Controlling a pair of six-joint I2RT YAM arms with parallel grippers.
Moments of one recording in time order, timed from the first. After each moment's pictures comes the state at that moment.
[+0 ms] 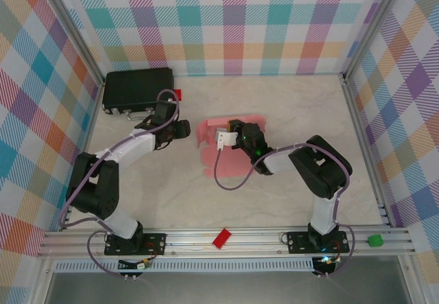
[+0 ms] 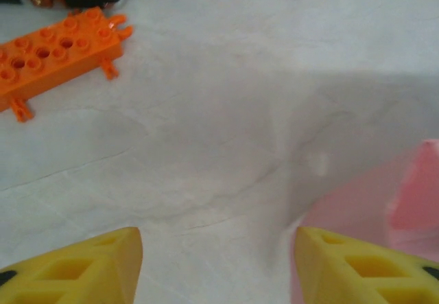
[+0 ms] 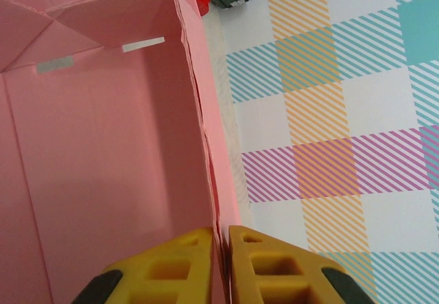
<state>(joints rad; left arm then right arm) -0.32 1.62 1.05 -0.31 -0.08 -0.38 0.68 1.88 0.81 0.81 0.17 -1.21</state>
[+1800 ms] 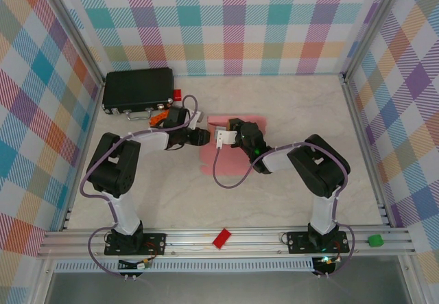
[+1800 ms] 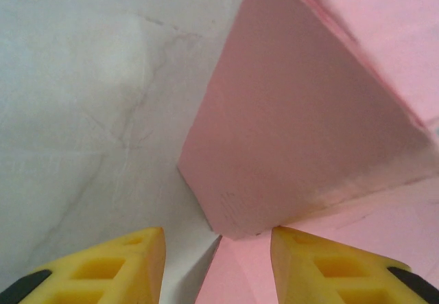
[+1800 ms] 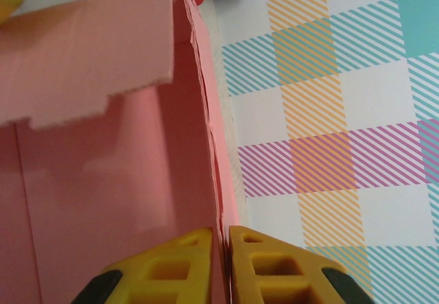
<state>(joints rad) -0.36 1.84 1.04 -0.04 0.39 -0.16 0.68 1.90 0.84 0.80 0.20 -1.22</state>
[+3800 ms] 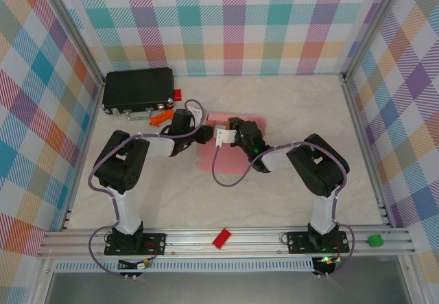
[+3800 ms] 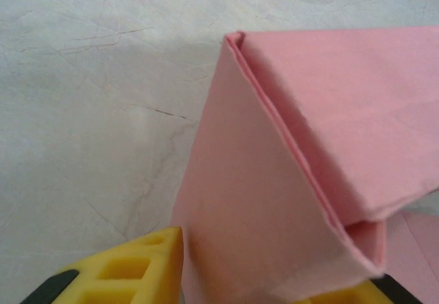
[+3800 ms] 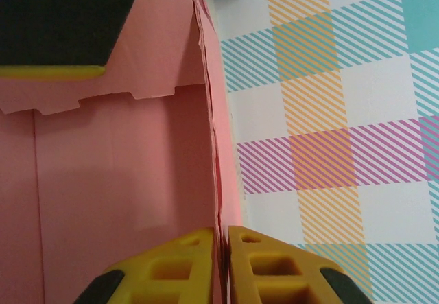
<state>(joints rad) -0.41 1.91 0.97 0.32 0.26 -0.23 0.68 1.91 0.86 0.78 0.21 -1.22</state>
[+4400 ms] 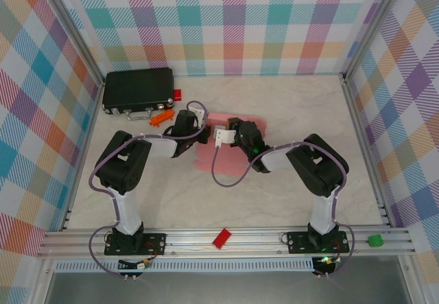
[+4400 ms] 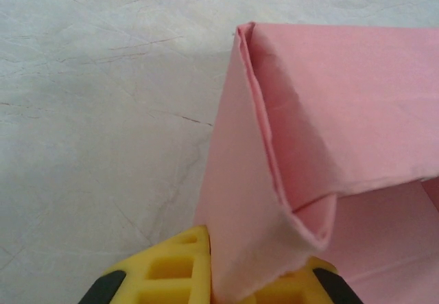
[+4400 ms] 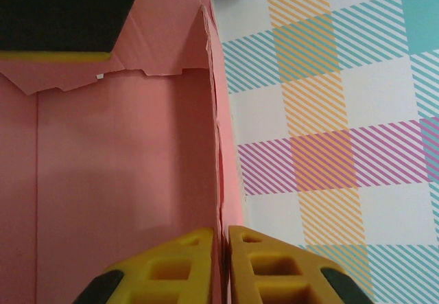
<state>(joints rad) -0.44 1.91 0.97 0.32 0.13 -0.22 0.68 1.91 0.86 0.78 0.21 -1.21</state>
